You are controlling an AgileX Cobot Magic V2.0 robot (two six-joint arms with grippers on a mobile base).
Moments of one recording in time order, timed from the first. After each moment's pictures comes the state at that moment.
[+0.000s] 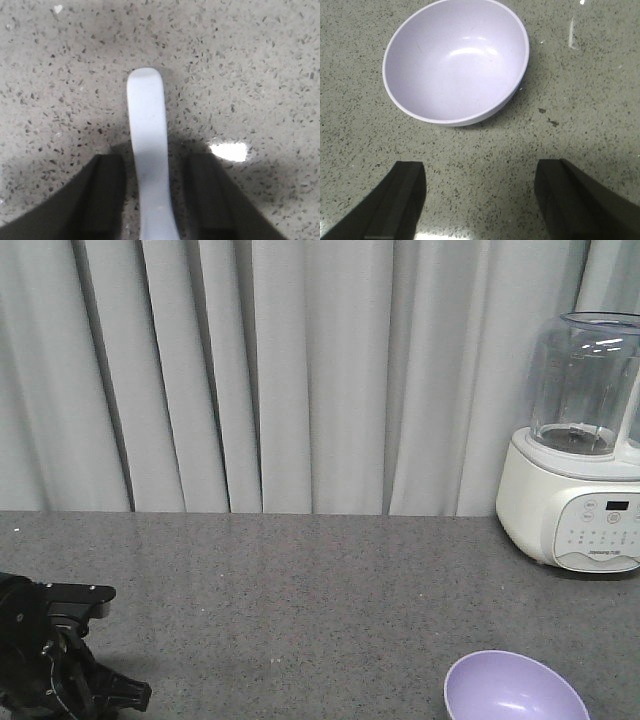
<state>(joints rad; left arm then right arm) -0.23 1.69 -1.13 0.02 0.77 -0.15 0.01 0.84 -0.65 0.25 0.75 -0.05</state>
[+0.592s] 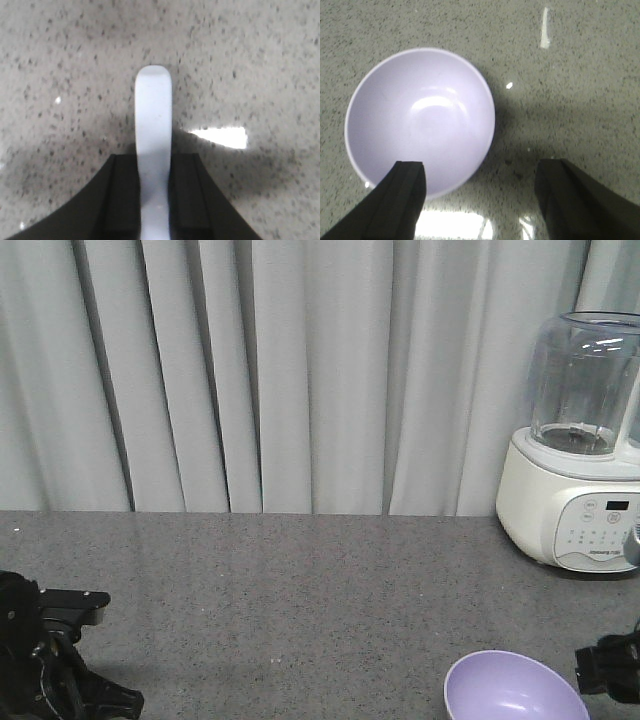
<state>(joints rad) -0.23 1.65 -1.13 0.02 0.86 -0.15 0.01 1.21 -1.05 0.09 0.90 0.03</state>
